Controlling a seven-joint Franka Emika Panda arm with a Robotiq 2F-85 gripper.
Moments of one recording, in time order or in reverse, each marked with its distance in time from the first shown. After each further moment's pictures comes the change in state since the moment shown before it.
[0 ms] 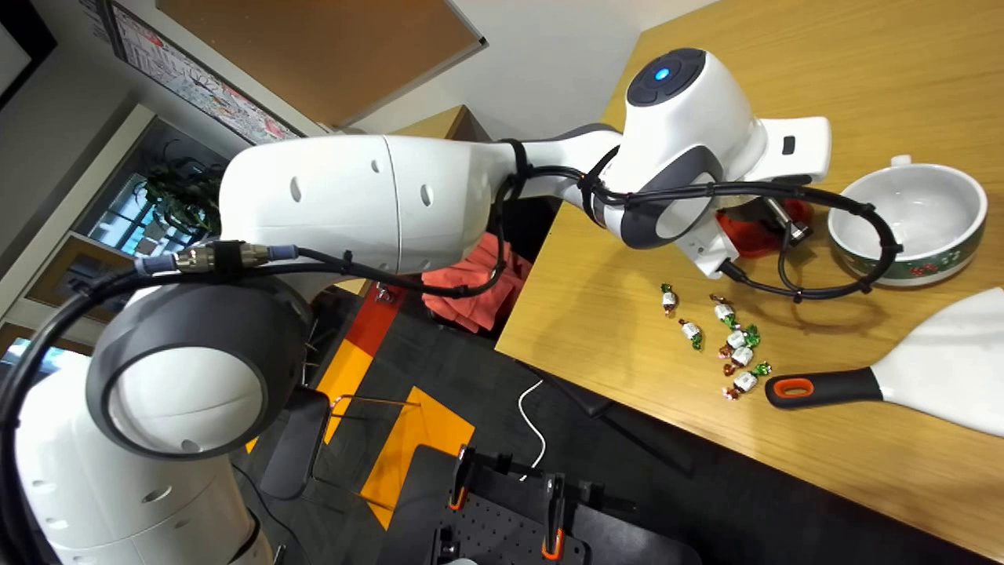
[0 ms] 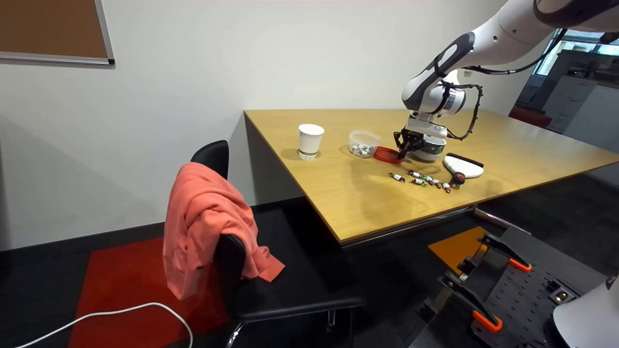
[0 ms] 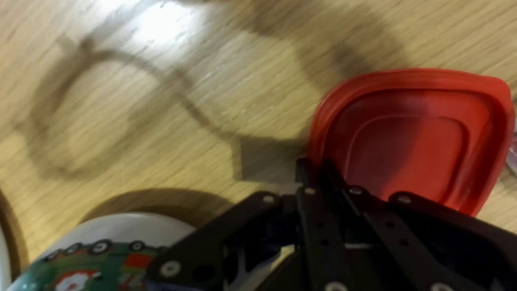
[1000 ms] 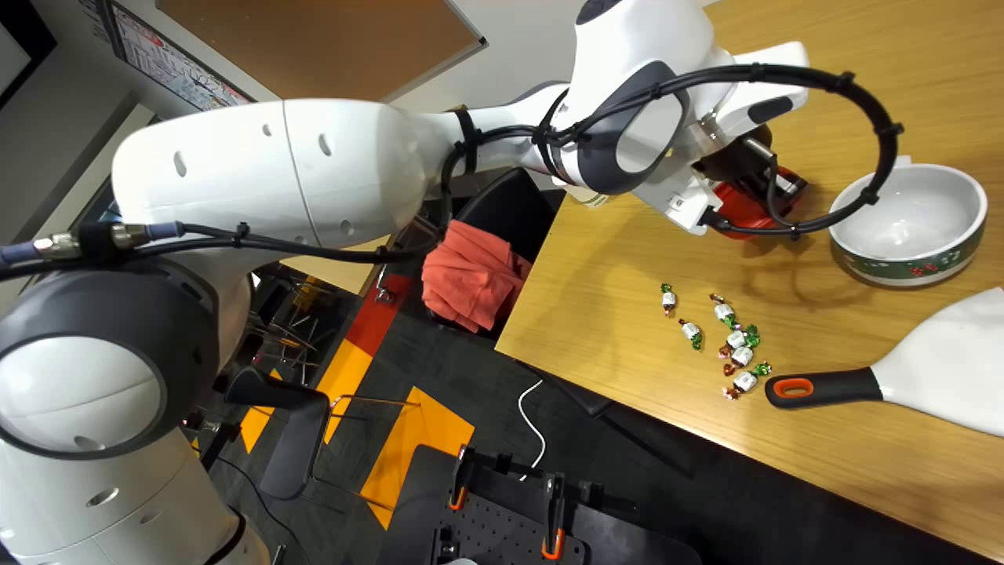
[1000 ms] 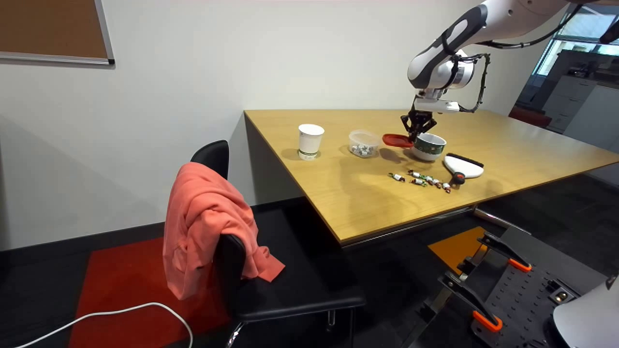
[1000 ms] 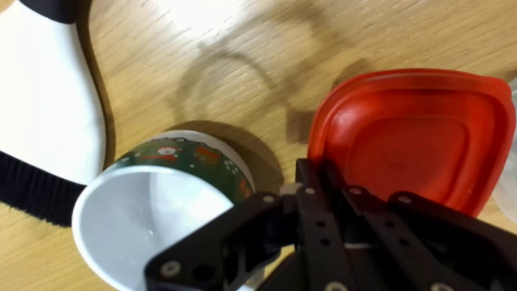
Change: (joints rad) arm 0.091 -0.125 -0.106 -0.001 -0.125 -0.175 -0.006
